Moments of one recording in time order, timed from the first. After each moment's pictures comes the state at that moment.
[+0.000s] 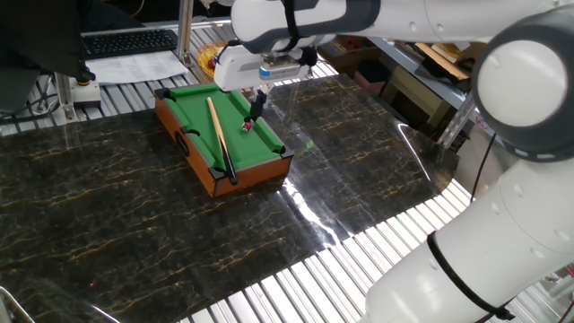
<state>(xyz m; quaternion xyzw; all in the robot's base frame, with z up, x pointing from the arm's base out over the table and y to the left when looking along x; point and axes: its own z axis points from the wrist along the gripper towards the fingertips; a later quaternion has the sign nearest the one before) 0.499 0.000 0.298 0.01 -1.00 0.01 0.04</state>
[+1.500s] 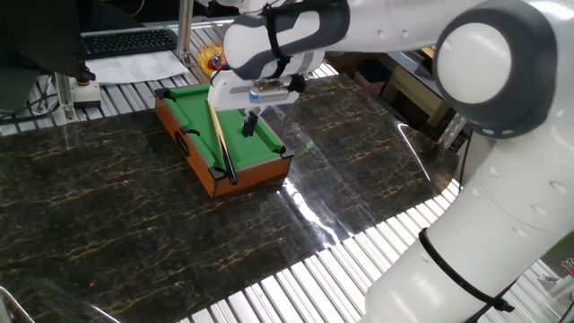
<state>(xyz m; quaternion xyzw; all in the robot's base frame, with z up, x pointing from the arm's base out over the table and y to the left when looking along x) 0.512 -0.001 0.227 -0.04 -1.00 -0.01 0.03</state>
